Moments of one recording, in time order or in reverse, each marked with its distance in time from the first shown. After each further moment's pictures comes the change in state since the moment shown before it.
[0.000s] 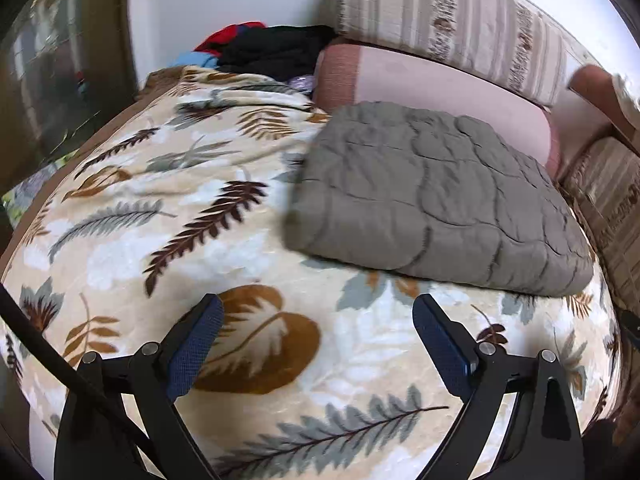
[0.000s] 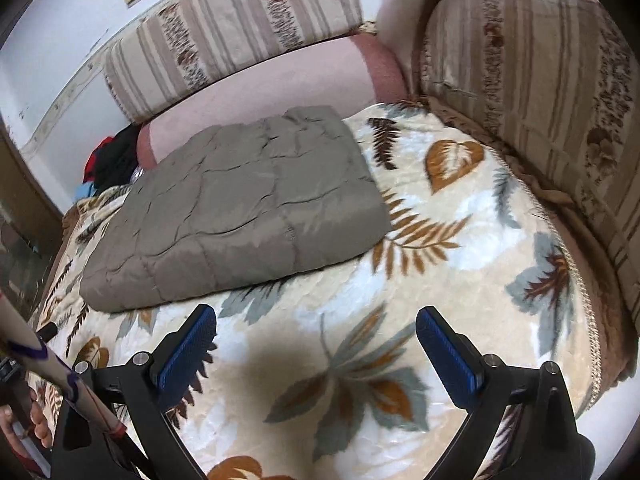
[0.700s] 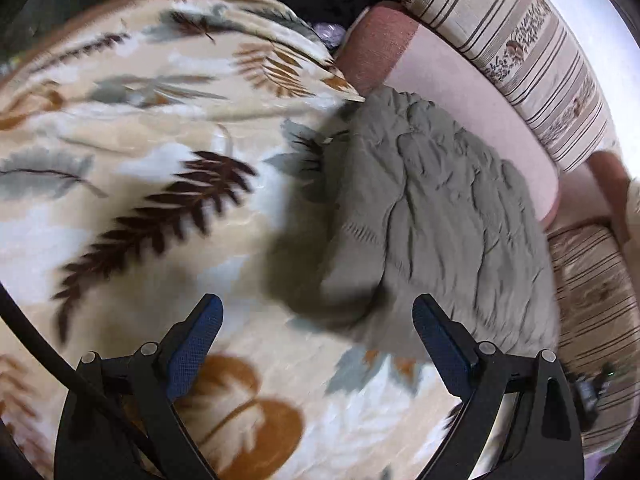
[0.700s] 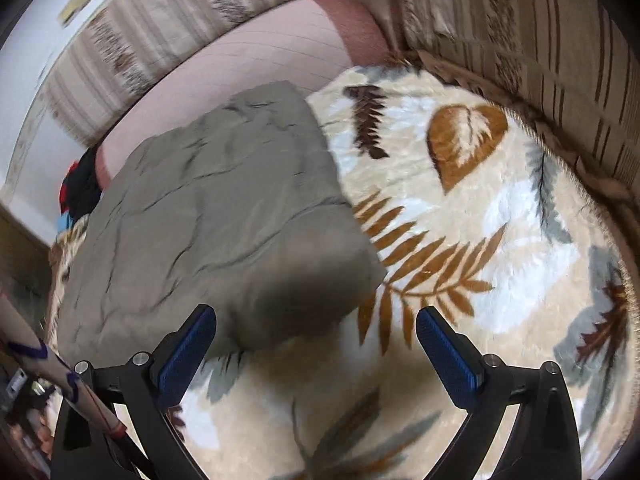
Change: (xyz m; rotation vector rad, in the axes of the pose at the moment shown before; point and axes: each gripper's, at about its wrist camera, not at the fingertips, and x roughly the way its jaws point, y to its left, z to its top) left arm 0.128 0.054 0.068 -0.286 0.210 -0.289; right arm 0.111 -0.074 0.066 0.214 0.107 0.040
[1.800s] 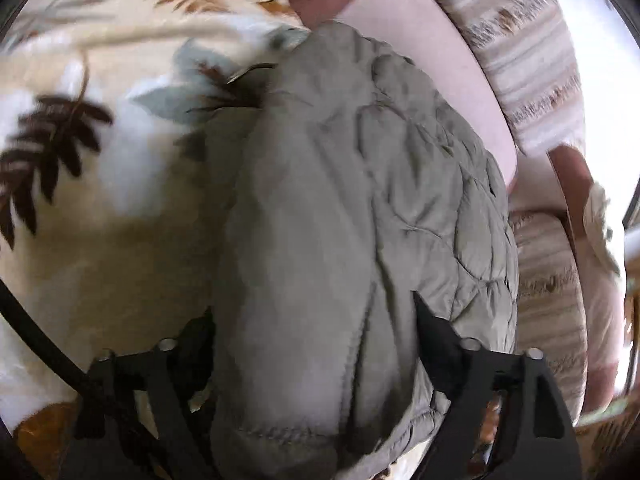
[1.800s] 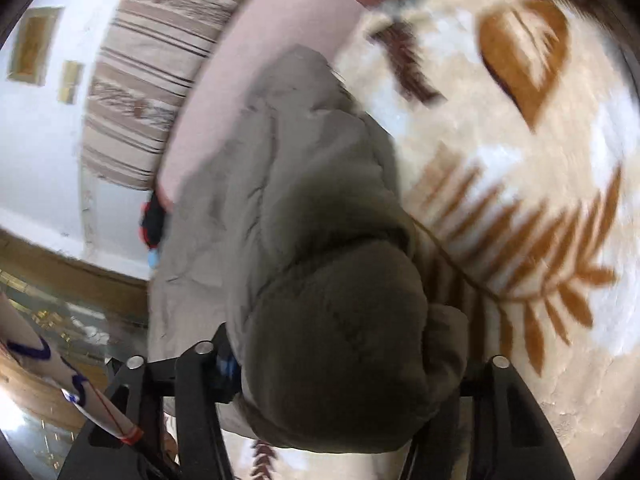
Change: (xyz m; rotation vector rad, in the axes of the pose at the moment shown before) left arm 0.081 -0.031 0.015 -0.069 0.202 -0.234; right arm 0.066 -0.024 0.000 0.242 0.145 0.356
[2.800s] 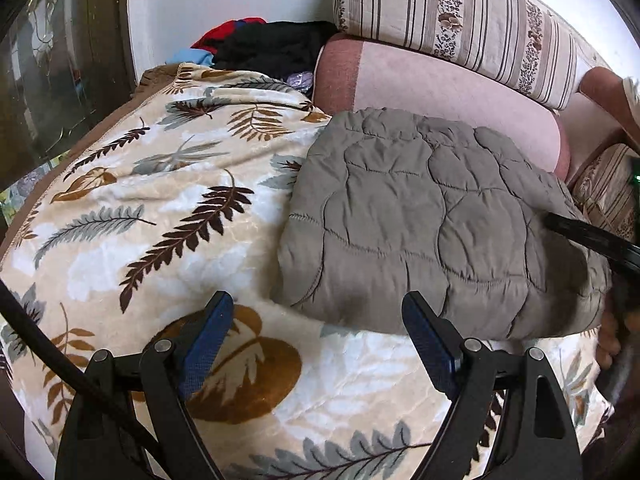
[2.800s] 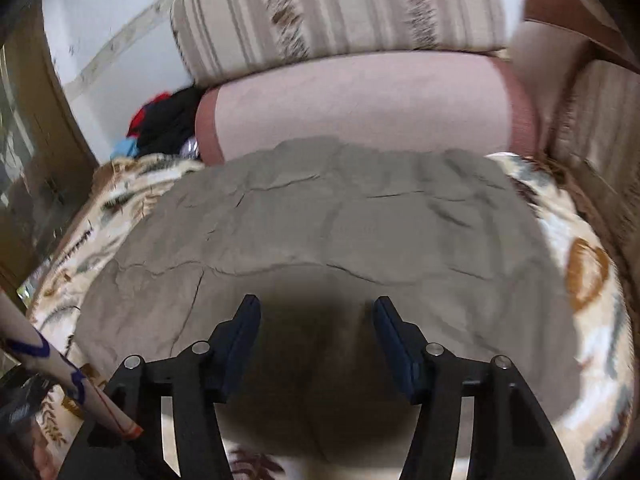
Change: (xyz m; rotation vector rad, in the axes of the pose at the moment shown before) left arm -0.098 -0.068 -0.135 0.342 -0.388 0.544; right arm 0.062 0.207 -0.062 -0.742 -0.089 -0.354
